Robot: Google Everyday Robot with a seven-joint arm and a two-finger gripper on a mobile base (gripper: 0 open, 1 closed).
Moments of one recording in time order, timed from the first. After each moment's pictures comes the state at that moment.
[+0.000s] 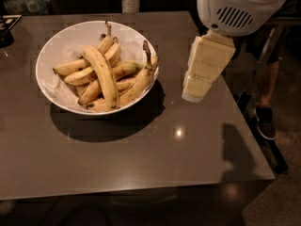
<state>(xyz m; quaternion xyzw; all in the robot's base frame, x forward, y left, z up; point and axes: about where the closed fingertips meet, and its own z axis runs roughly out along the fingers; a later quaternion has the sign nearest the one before) 0.446 -0.097 1.048 -0.57 0.77 -0.14 0.24</state>
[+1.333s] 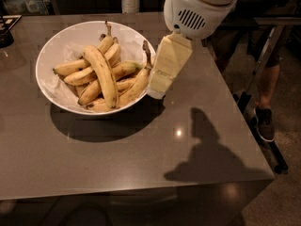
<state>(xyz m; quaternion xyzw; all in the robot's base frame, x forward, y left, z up) 0.477 -0.043 1.012 -0.58 0.78 -0.02 0.23</state>
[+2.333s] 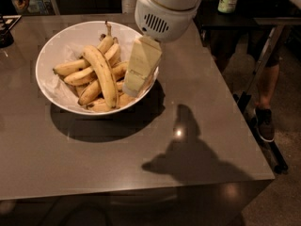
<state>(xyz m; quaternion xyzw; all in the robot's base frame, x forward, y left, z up) 0.491 -0.013 1.001 -0.54 0.81 -0.04 0.22</state>
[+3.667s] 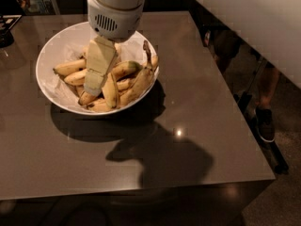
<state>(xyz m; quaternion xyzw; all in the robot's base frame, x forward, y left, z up) 0.515 0.069 0.977 -0.59 0.79 0.02 0.18</state>
